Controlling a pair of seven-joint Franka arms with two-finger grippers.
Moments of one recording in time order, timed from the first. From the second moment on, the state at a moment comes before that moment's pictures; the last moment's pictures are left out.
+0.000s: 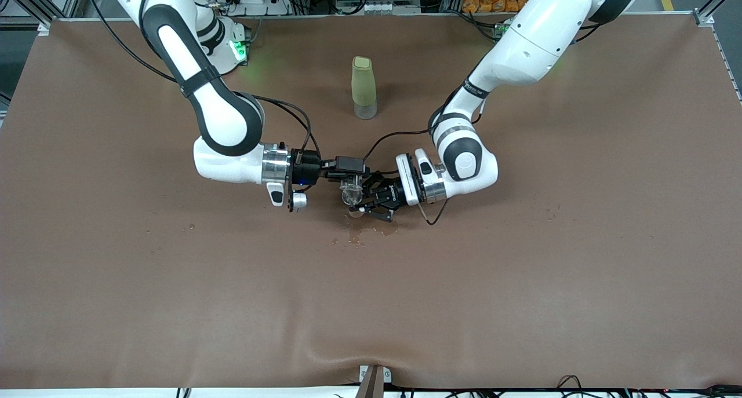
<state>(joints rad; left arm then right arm) -0.44 0.74 -0.20 -1.71 -2.09 2.27 2.62 0.28 0.43 0.27 -1.85 1.64 2.21 -0.52</state>
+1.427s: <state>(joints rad) -0.18 0.74 -0.20 -1.77 -1.94 2.10 2.64 0.26 0.41 0.26 -1.81 1.42 2.29 -0.81</state>
